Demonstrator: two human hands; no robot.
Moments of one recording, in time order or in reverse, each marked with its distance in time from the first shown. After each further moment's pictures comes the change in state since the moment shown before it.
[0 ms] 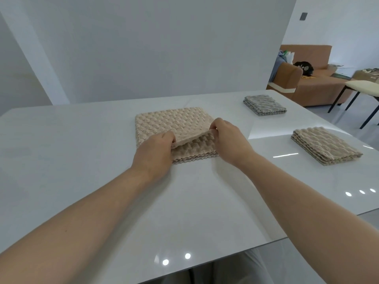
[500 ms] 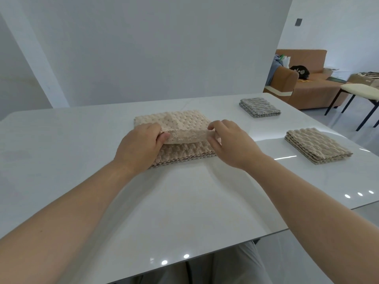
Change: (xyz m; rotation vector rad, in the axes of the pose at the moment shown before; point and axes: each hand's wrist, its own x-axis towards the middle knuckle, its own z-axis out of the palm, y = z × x) left_hand -0.001 -0.010 -0.037 0.051 0.159 0.131; right_hand -0.025 0.000 -0.030 -0.149 0.063 -0.241
